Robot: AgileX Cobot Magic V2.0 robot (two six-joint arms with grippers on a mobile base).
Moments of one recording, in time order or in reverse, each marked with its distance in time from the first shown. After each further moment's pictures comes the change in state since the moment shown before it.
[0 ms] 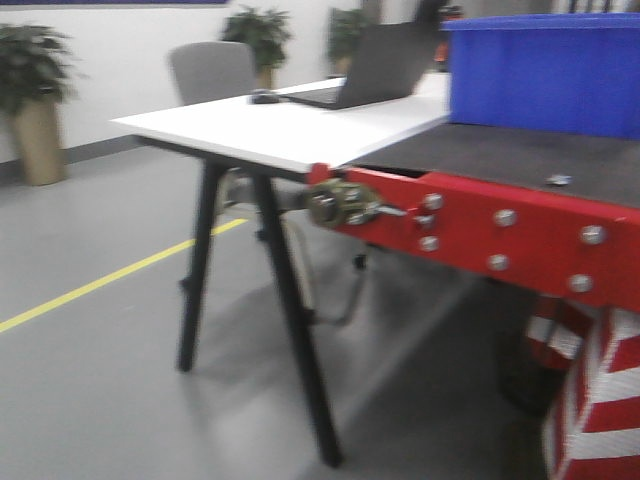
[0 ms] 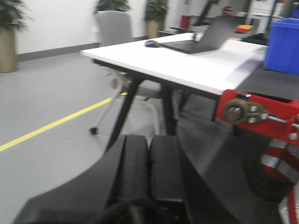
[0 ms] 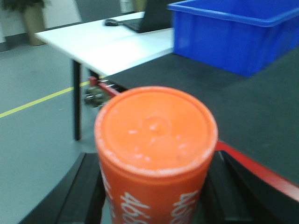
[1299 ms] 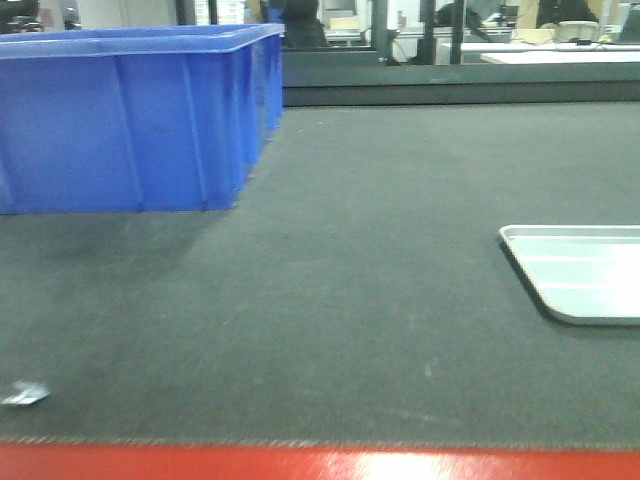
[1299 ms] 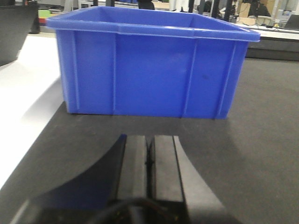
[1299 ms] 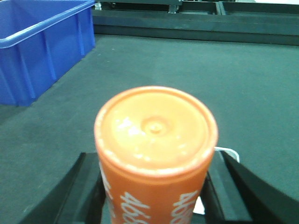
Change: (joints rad) left arm 0.000 0.000 0.000 0.000 0.000 0.000; right arm 0.000 0.000 0.000 0.000 0.000 0.000
